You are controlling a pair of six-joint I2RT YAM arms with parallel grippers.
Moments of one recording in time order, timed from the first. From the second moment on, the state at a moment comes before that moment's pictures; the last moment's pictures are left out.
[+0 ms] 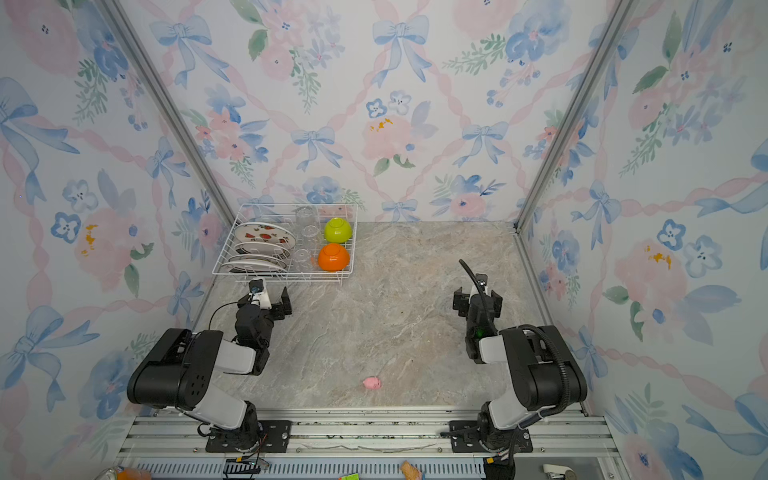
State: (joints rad) left arm -0.06 1.56 0.23 1.13 -0.22 0.02; right arm 0.11 1.56 0.35 0.87 0.34 0.00
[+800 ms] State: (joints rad) left arm -0.06 1.56 0.23 1.13 -0.22 0.02; right arm 0.10 1.56 0.35 0.86 0.32 0.01
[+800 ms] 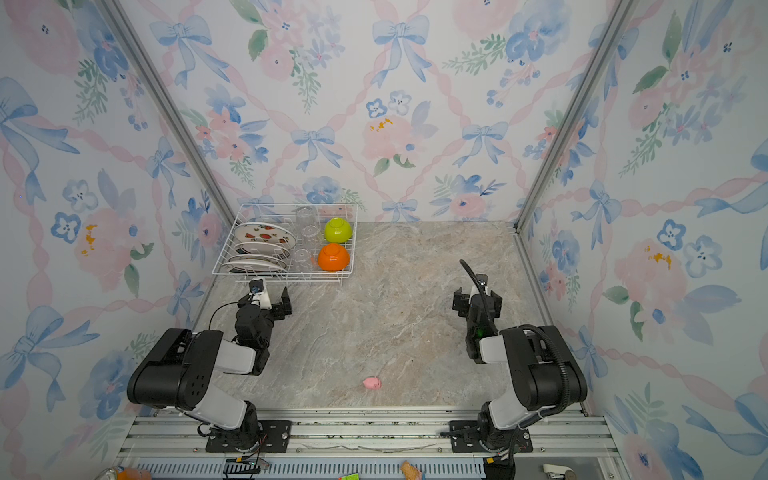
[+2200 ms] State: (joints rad) left arm -0.39 1.00 0.41 0.28 -0.77 -0.21; right arm 0.60 1.48 1.21 -0.22 0.35 0.24
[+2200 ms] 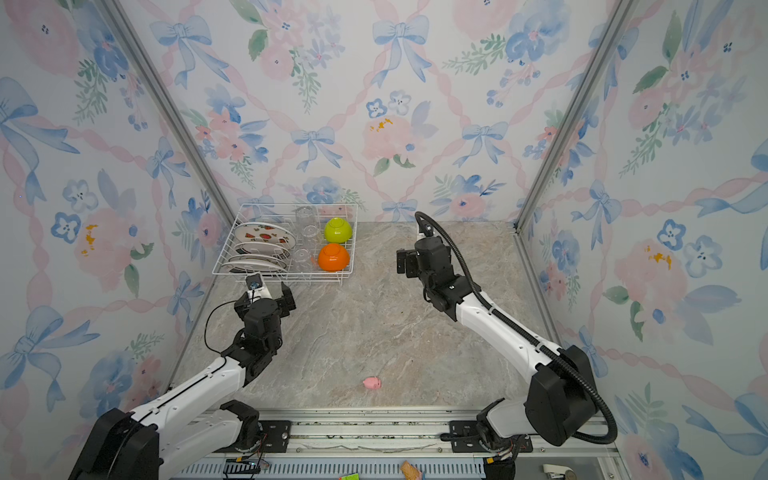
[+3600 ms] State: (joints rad) left arm -0.44 0.91 0.55 -0.03 -0.60 -0.37; right arm 0.74 2.36 2.09 -0.56 0.29 0.50
